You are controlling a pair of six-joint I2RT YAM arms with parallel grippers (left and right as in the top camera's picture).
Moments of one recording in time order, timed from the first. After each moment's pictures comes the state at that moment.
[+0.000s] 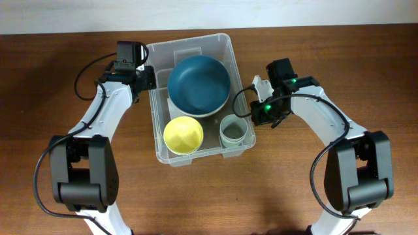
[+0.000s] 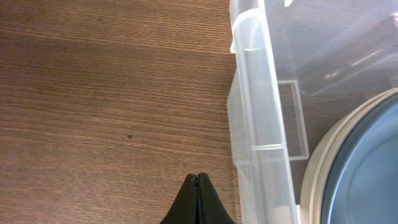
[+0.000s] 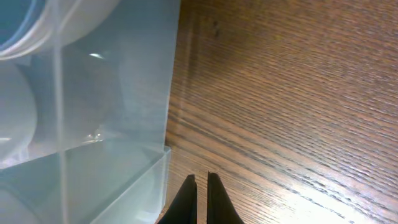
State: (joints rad) left arm -0.09 1.96 1.47 -0.45 -0.08 -0.15; right arm 0.20 1.90 1.35 -0.82 -0.33 -0.05
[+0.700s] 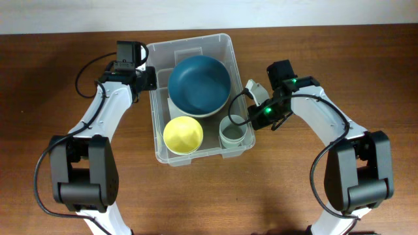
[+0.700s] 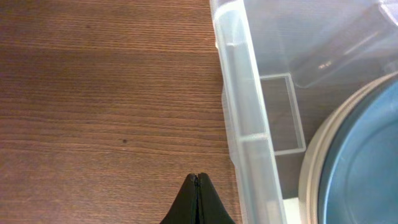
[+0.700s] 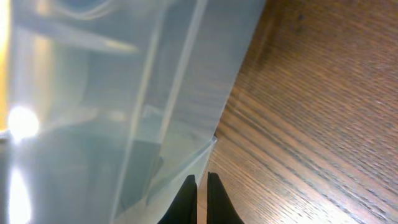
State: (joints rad) left arm -0.09 1.96 1.47 -0.45 -0.06 -0.09; right arm 0.20 1.90 1.35 -0.87 -0.50 -0.22
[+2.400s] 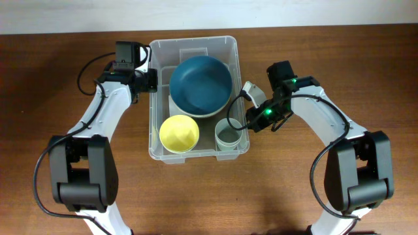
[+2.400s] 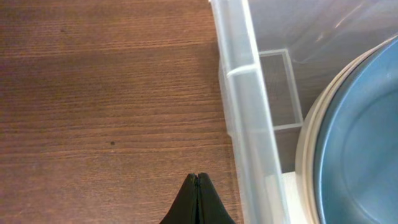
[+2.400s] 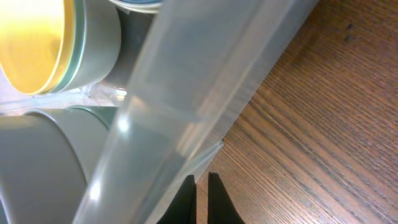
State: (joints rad) left arm -0.09 1.96 1.47 -0.47 0.00 0.00; right arm 0.20 1.90 1.35 -0.89 -0.58 -0.31
